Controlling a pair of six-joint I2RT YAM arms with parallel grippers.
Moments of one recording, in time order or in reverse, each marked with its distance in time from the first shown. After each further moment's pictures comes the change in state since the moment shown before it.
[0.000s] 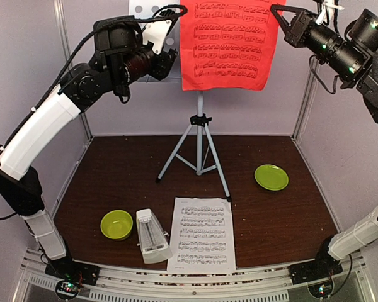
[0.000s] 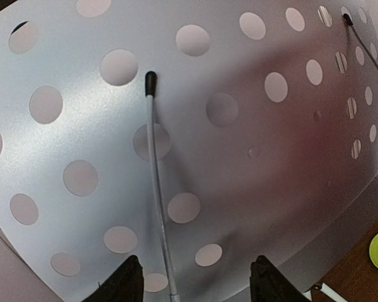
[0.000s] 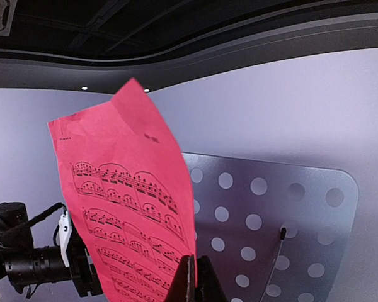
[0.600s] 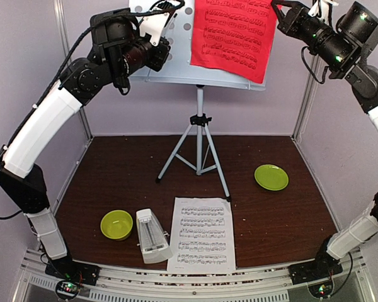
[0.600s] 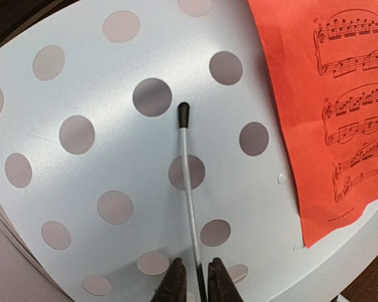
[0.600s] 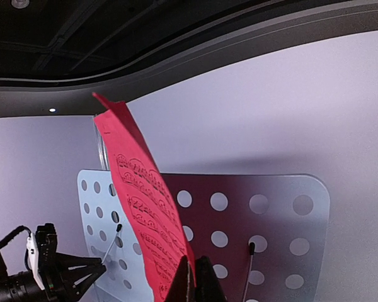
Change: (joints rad) left arm 0.031 0.053 0.117 -0.002 -0.010 0.057; right arm -0.018 0.103 0.117 0.026 0.148 0.068
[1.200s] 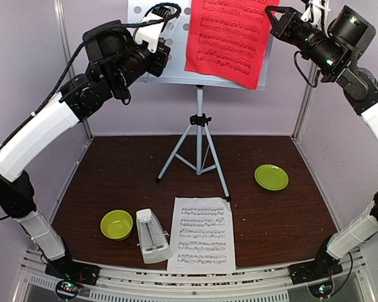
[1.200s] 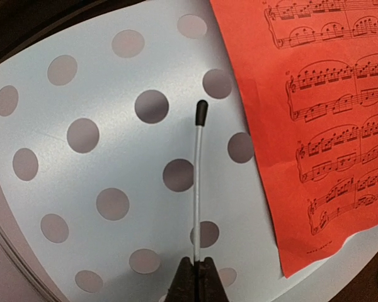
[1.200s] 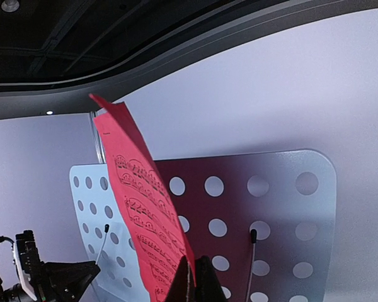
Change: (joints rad) left arm -0.001 -0.128 -0.306 0.298 0.056 0.040; right arm -0.001 0.004 -0.058 0.033 0.019 0.058
